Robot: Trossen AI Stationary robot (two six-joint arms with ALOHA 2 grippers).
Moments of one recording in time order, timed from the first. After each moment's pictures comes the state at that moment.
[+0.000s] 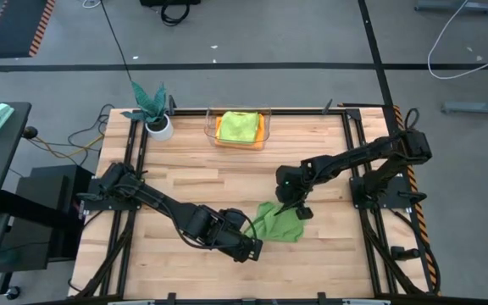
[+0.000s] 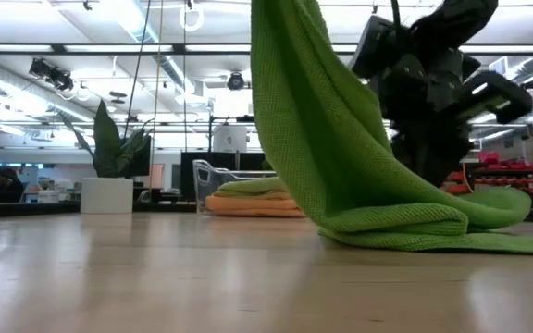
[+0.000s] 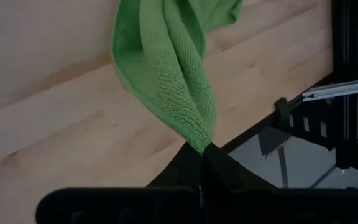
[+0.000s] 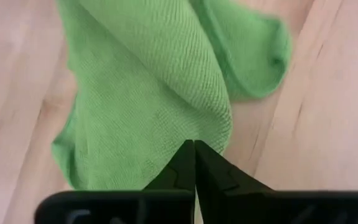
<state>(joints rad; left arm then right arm) -0.49 1.97 1.87 -0.94 -0.15 -1.67 0.01 1.55 0.78 -0.42 -0.35 -0.17</state>
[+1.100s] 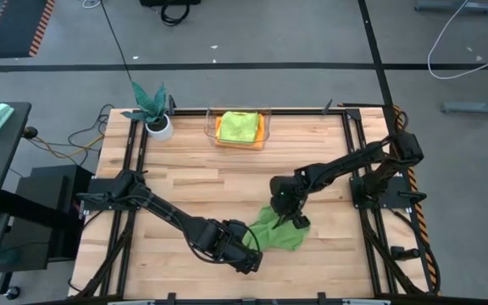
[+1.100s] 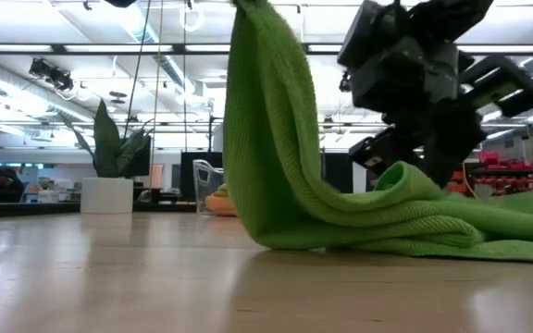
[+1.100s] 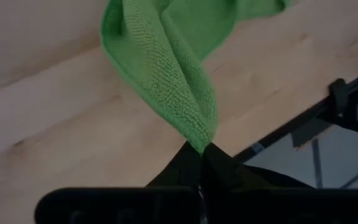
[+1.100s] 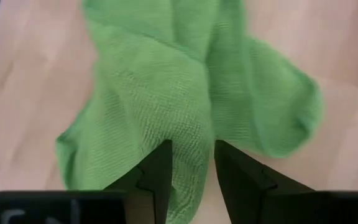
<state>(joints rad) -0.51 2.07 1.87 -0.94 -0.10 -1.67 0.10 1.64 0.85 -0.38 -0.38 -0.16</state>
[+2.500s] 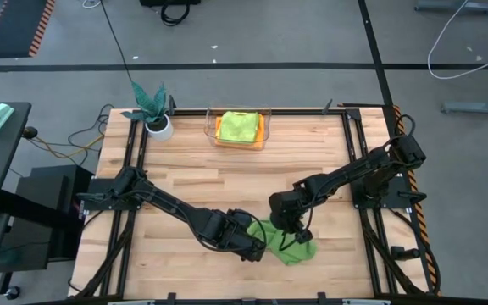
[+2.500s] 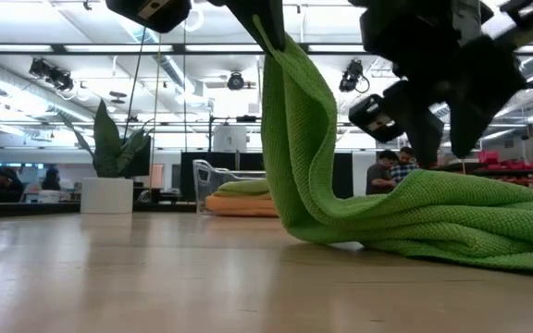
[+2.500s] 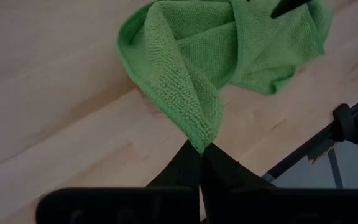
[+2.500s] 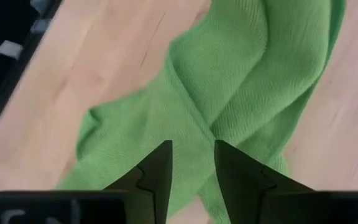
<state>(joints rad) -0.45 2.07 1.87 -0.96 -0.16 -1.53 0.27 1.64 0.98 -0.47 -0.31 -0.11</state>
